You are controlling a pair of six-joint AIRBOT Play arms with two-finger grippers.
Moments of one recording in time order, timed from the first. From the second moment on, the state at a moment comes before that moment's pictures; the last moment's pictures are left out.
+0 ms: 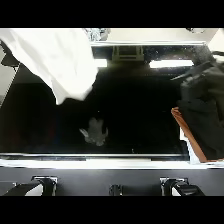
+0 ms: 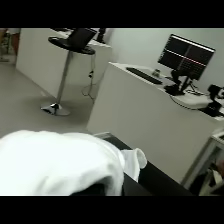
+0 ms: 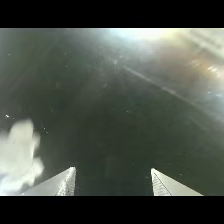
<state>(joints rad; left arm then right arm) 0.04 -1.11 1.90 0.55 -1.11 -1.17 0.04 -0.85 1.52 -1.29 1.29 1.10</state>
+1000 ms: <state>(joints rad) -0.44 -1.44 1.40 0.80 -1.27 -1.35 0.04 -0.99 1.52 -1.41 1.61 1.12</state>
